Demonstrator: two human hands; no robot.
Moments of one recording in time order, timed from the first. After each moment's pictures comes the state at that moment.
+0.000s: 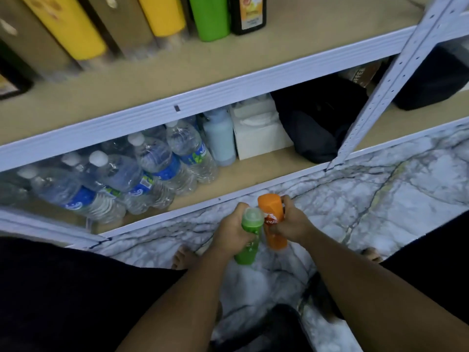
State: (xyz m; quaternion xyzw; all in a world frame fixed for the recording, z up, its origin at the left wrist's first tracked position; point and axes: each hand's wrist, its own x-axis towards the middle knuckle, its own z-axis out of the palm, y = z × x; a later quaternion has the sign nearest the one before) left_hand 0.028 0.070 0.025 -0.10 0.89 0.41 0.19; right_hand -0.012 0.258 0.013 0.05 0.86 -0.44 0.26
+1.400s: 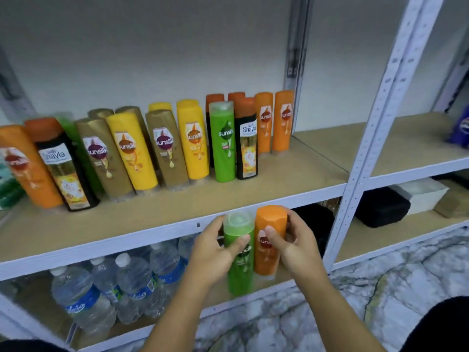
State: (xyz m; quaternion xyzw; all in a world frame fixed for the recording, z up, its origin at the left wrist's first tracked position) left_hand -0.012 0.051 0.264 0.01 0.80 0.60 -0.10; right_hand -0.035 0.236 0.257 -0.08 0.71 -0.69 -0.09
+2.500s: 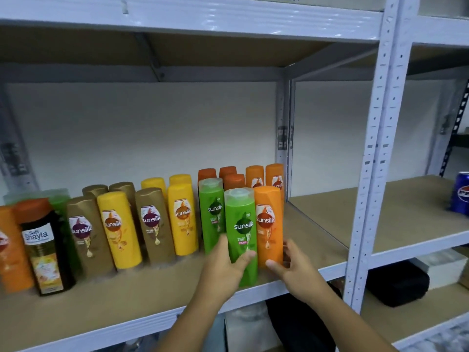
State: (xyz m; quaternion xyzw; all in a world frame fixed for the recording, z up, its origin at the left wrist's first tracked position) left_hand -0.134 0.089 0.332 0.02 0.86 0.47 -0.19; right_hand -0.172 0.281 0.309 -0.14 0.81 -0.57 -0.04
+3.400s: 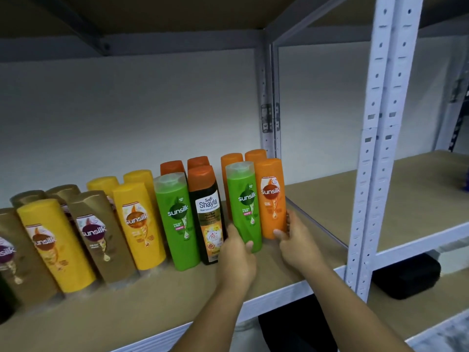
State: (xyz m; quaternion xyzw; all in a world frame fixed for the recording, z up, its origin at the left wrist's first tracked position) left_hand -0.245 0.172 0.301 -0.06 0.90 0.38 -0.21; right_hand -0.280 0.320 0.306 -0.05 0.86 -0.50 -0.11
